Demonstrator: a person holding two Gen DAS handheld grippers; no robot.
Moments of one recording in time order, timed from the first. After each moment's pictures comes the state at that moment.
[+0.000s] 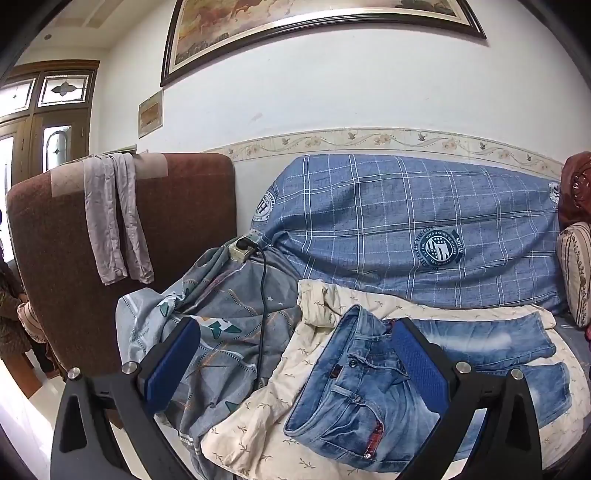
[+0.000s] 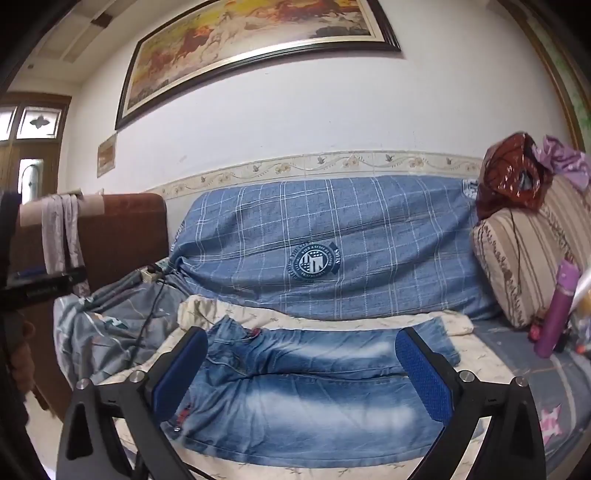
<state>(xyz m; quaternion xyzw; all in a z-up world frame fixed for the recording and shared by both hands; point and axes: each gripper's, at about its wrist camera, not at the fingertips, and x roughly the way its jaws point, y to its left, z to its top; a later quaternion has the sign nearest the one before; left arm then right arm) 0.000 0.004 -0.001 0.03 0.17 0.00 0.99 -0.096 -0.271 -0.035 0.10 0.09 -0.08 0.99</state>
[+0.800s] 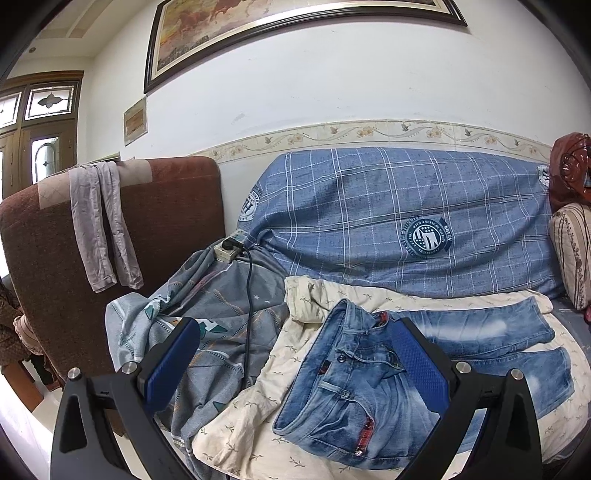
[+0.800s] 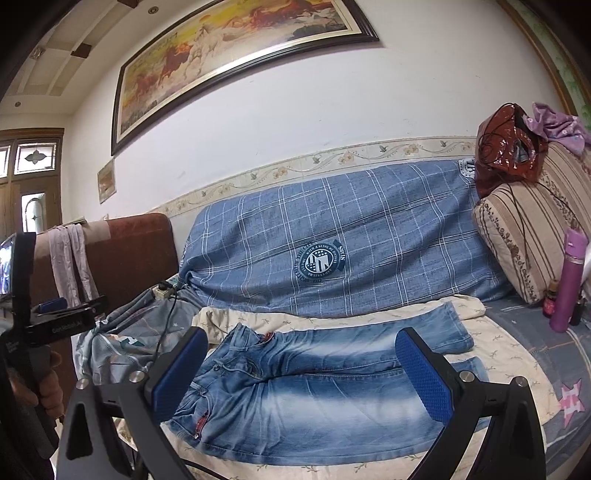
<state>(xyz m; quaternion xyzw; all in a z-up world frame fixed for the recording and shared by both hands) 0.001 -0.020 -0.012 0.06 0.17 -0.02 0.98 -0.104 -0.278 -0.058 0.14 0.08 -0.07 0.99</state>
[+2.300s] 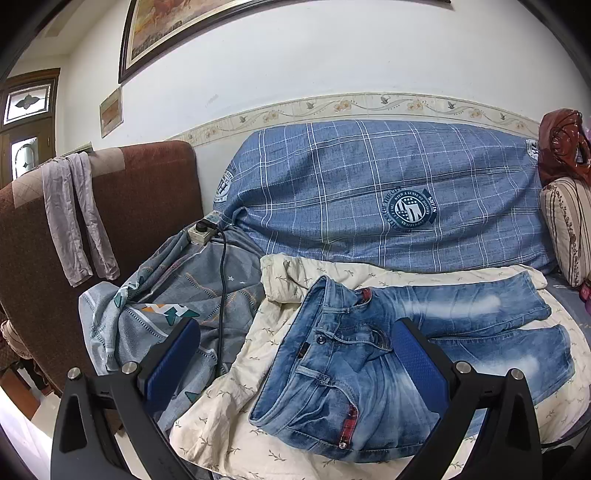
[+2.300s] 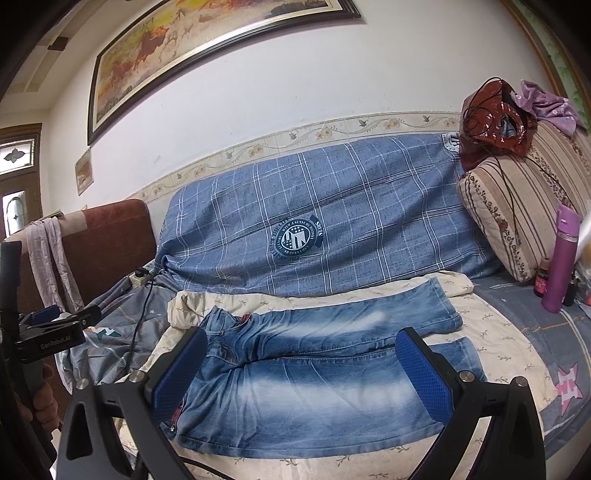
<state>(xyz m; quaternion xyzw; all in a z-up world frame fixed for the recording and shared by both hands) 0.022 -0.045 -0.037 0.07 0.21 -0.05 0.97 -0.080 -0.295 -0.081 0.15 0.12 -0.10 0.98</state>
